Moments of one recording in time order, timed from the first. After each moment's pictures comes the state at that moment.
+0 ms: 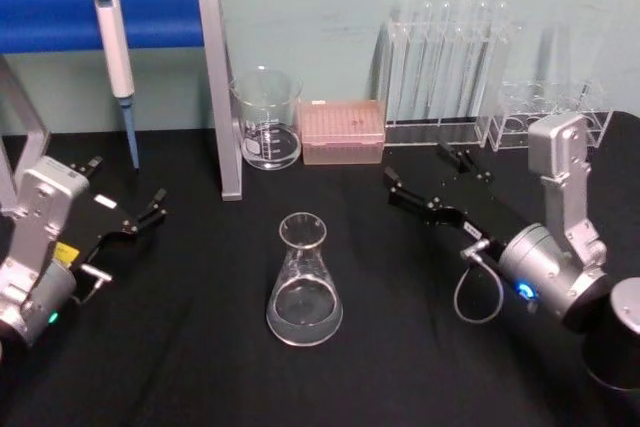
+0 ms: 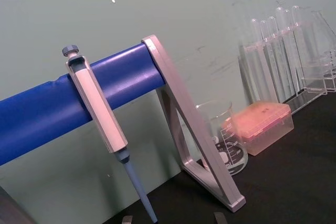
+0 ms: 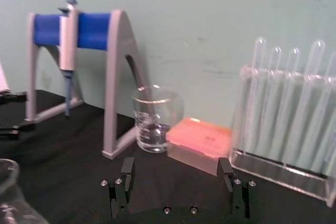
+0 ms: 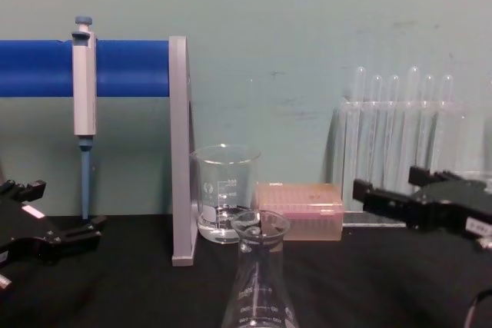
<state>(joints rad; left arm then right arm) -0.20 0.60 0.45 -1.41 -0.25 -0.12 0.03 0.21 0.39 -0.37 -1.45 0.42 -0.05 0.28</state>
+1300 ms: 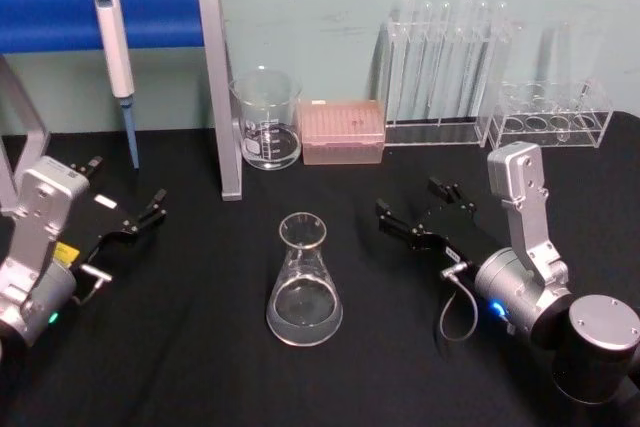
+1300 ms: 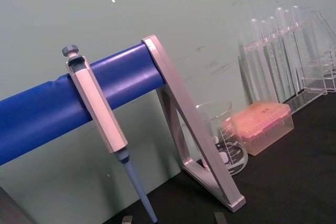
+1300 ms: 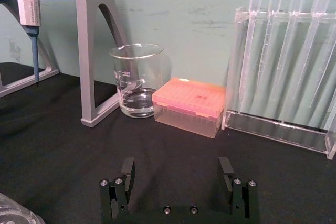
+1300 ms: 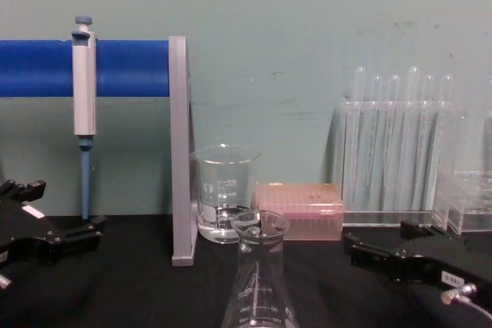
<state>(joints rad) -0.20 0.60 0.45 -1.41 -0.25 -0.12 0.03 0.25 0.28 -0.36 -1.28 0.32 -0.03 0.24</state>
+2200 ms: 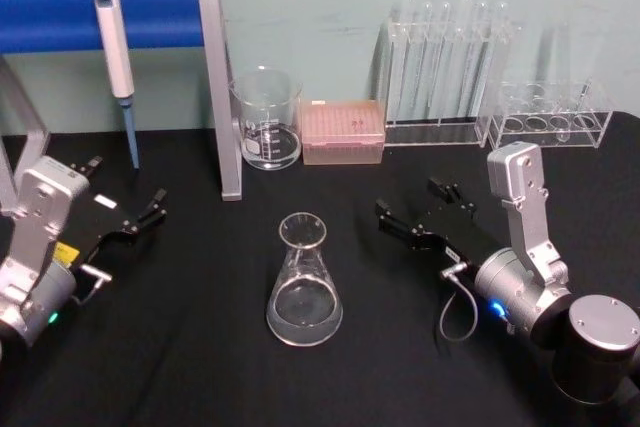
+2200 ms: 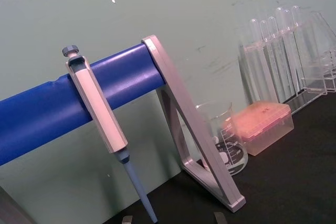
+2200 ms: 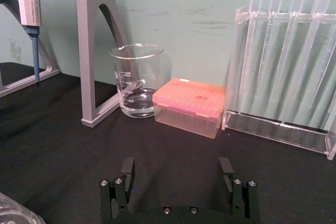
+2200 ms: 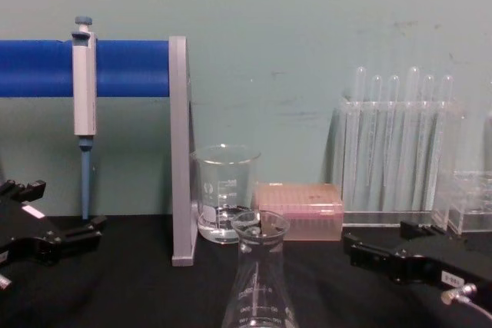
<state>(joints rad) -0.20 0.60 0.45 -1.41 -0.25 -0.12 0.03 0.25 0.28 -0.37 -1.28 0.32 -0.03 0.24</state>
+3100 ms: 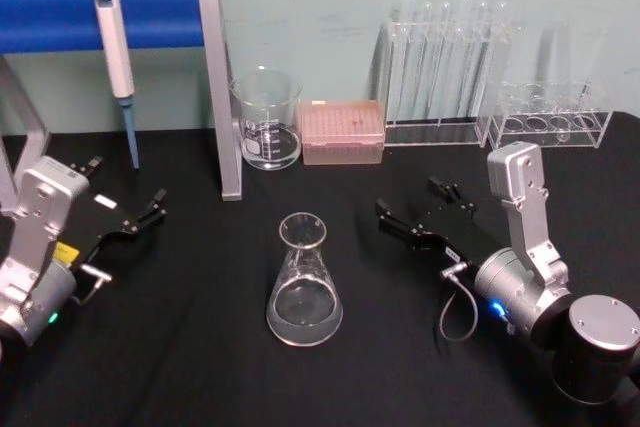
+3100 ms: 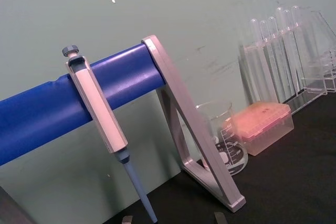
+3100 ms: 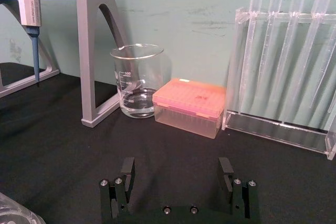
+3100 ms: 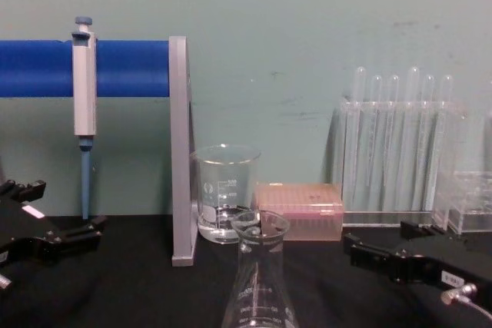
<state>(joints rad) -0.20 0.60 0.45 -1.41 -0.25 -0.12 0.03 0.25 0.28 -0.37 -1.28 0.32 -0.03 0.24</state>
